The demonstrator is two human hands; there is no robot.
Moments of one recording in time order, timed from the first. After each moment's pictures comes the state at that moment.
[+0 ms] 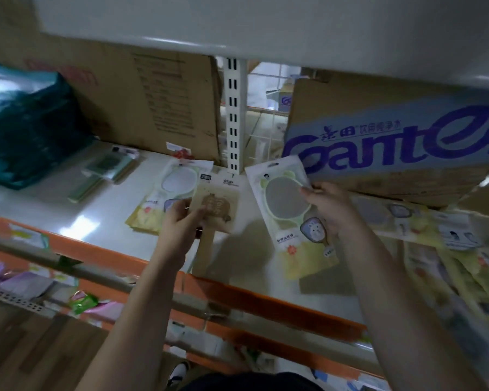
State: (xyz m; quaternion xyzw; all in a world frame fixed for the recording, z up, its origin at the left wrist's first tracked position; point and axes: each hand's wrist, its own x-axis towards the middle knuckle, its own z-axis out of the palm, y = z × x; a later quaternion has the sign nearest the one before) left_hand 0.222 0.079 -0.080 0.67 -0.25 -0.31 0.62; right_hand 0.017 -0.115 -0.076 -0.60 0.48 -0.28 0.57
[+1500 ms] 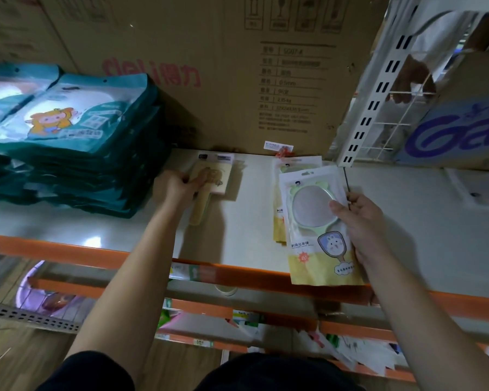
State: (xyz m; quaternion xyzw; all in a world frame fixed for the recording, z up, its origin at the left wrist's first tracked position) left_hand 0.571 0.104 -0.092 0.82 -0.34 -0.22 0.39; right_hand 0.243 0.036 -0.125 -0.47 0.46 -0.47 0.59
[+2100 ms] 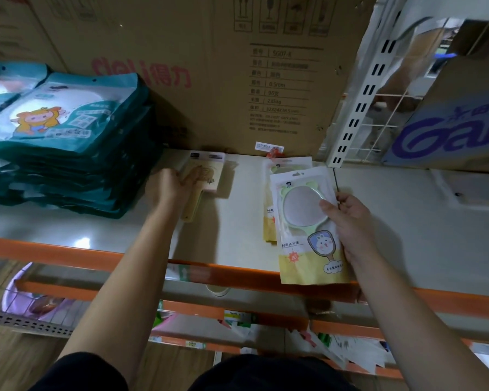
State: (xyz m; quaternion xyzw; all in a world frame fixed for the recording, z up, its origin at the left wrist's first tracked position) left_hand 0.564 0.096 -0.095 0.89 -0.32 -0.11 0.30; right_hand 0.242 0.039 -0.122 -0.46 0.46 -0.48 0.60
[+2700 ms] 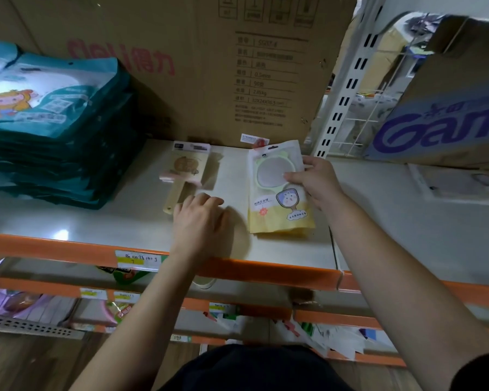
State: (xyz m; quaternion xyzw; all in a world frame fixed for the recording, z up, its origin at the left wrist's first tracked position) left_hand 0.467 0.154 -0.116 0.77 -0.59 -0.01 0.23; right_hand 0.281 -0.018 -0.086 -0.54 0.55 -0.35 0.53
